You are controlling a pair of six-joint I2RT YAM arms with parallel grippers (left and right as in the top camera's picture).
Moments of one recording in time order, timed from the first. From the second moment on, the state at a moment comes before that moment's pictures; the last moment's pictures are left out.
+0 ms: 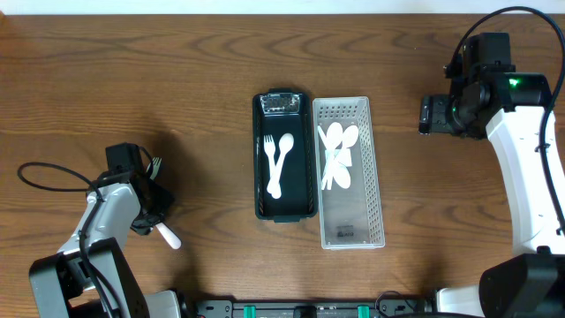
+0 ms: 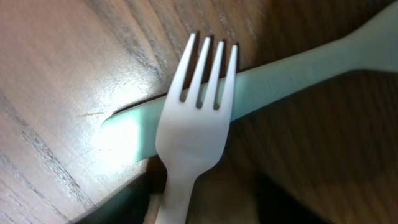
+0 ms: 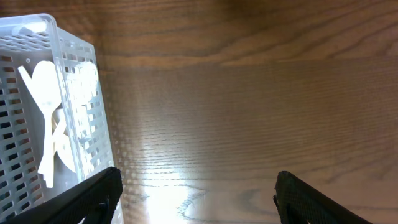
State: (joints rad) left arm 0.28 1.51 0.68 -0.63 -0.07 -0.70; right arm -0.01 1.61 1.52 -1.16 0.05 0.10
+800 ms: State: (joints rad) left arm 0.28 1.51 0.68 -0.57 -0.08 -0.65; right arm -0.01 1.61 1.52 -1.17 0.05 0.10
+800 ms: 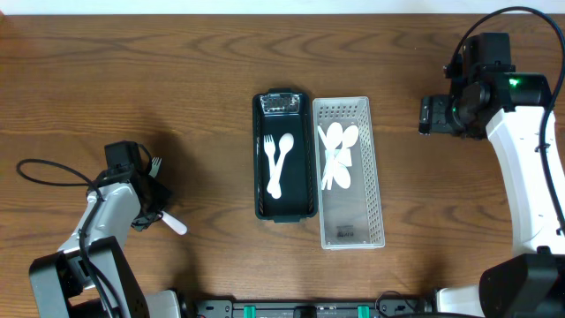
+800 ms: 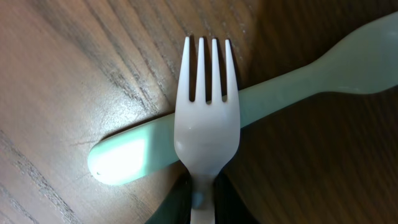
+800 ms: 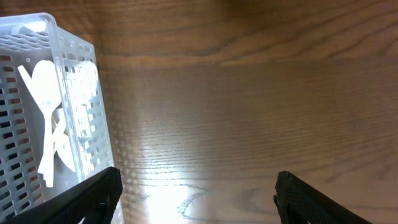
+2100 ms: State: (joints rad) left arm -0.43 1.34 1.29 -0.86 -0.09 -0.36; right arm -0.01 1.61 1.52 -1.17 0.05 0.10
